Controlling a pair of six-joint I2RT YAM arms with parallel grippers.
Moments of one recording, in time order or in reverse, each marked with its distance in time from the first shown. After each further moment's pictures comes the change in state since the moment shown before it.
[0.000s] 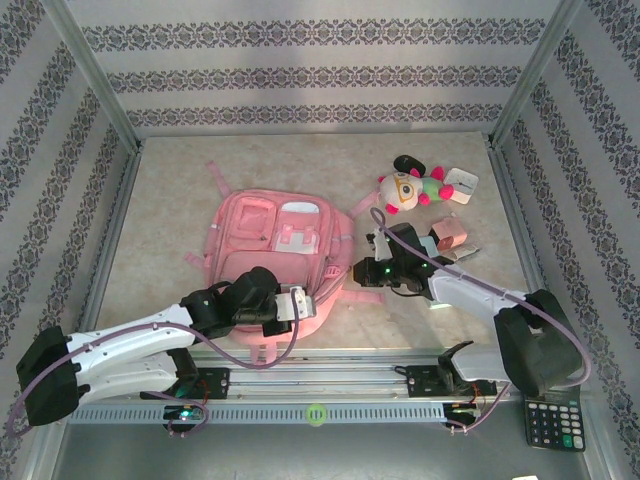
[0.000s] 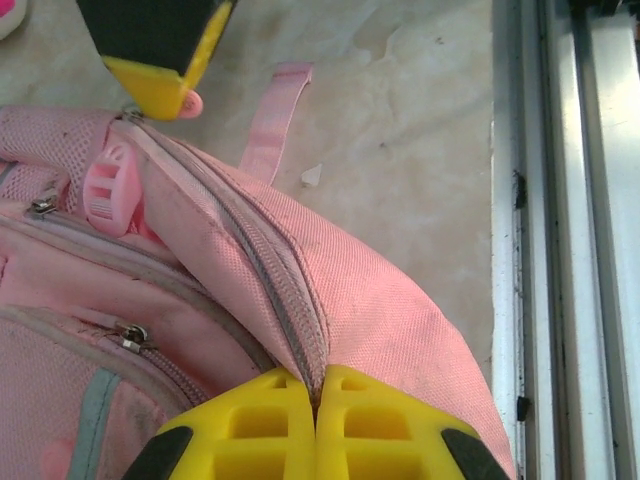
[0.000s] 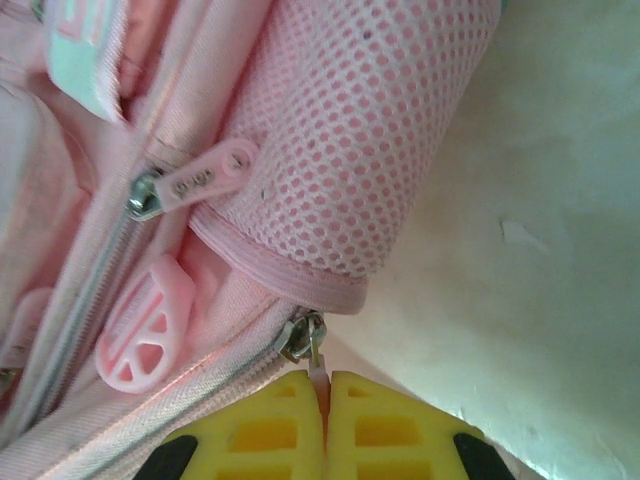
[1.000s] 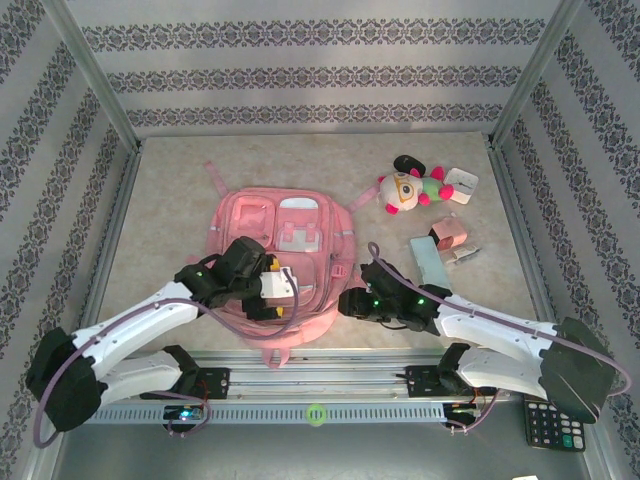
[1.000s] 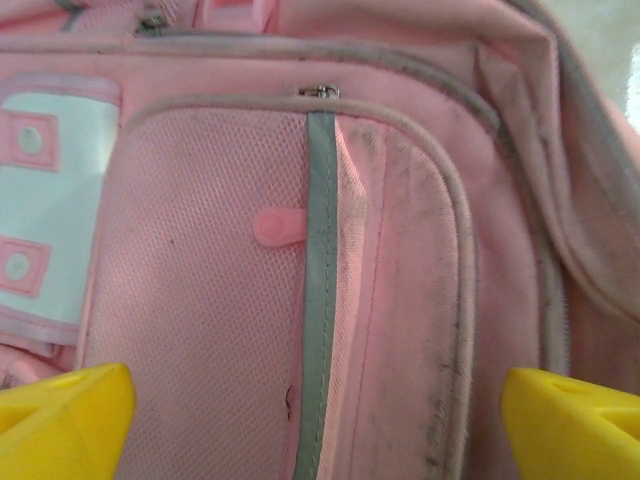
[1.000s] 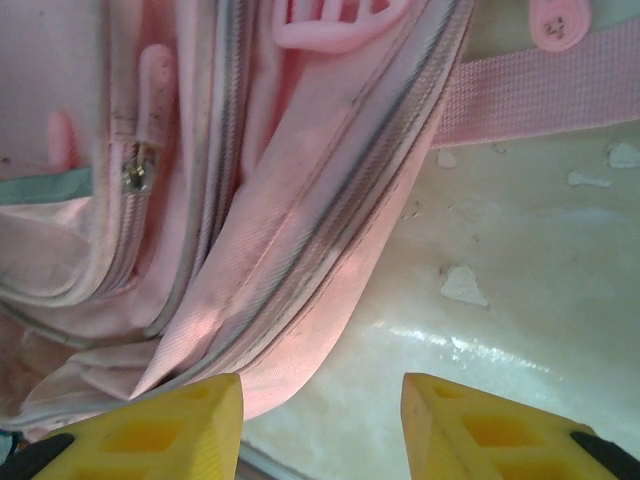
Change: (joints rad) left arm 0.275 0.110 0.150 -0.267 -0.008 0.337; right arm 0.412 -0.239 -0.098 -0.158 0.319 0.460
